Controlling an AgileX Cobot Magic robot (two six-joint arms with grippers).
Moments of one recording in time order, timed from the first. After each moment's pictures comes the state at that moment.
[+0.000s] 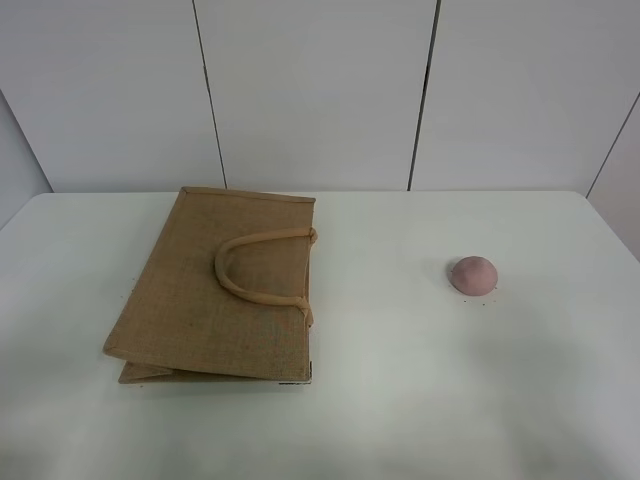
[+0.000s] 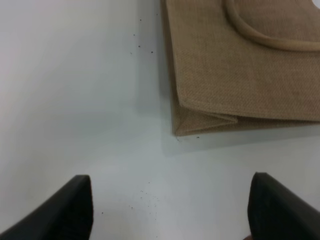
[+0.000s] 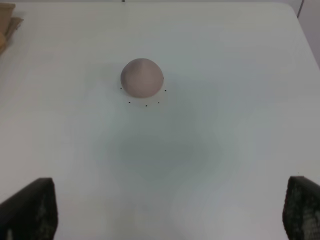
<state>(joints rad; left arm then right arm) -0.01 0.00 -0.49 0.00 1.05 0.02 0.05 0.00 -0.49 0.01 1.03 -0.02</state>
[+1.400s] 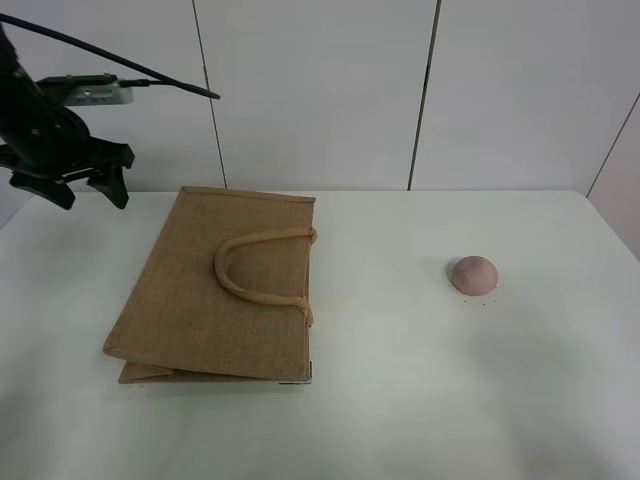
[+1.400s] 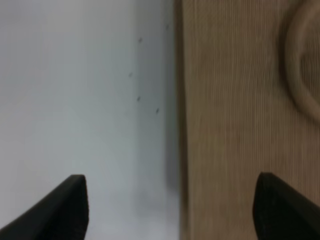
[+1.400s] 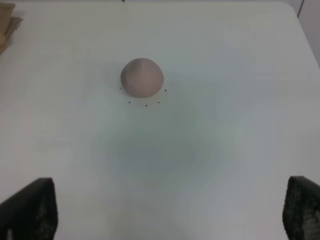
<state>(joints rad) -0.06 1.77 -1.51 0.02 0.97 -0.04 0.05 0.00 -0.49 0.01 1.03 -0.02</state>
